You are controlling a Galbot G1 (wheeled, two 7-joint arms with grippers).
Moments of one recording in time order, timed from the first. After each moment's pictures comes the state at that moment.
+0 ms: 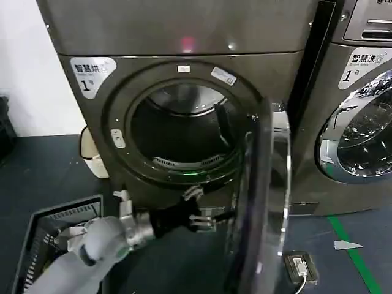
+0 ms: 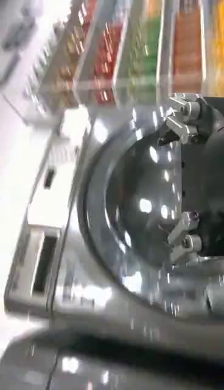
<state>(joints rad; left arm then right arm) 0.87 -0.93 -0.01 -2.02 -0.74 0.12 0.60 -1.41 1.32 1.52 2.01 0.47 -0.06 -0.27</state>
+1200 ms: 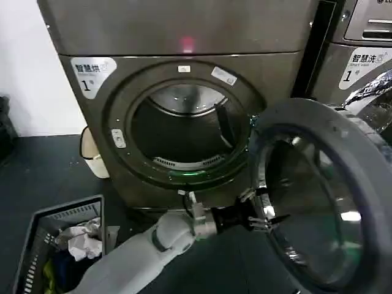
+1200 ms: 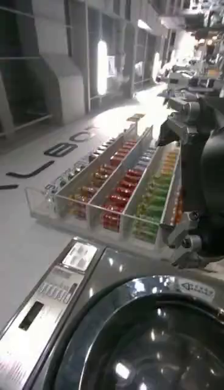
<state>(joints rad) 0.57 -1.17 0.42 -1.70 -0.57 -0.07 0.43 -1.48 1.25 1.82 1.98 0.36 -0.13 -0.11</state>
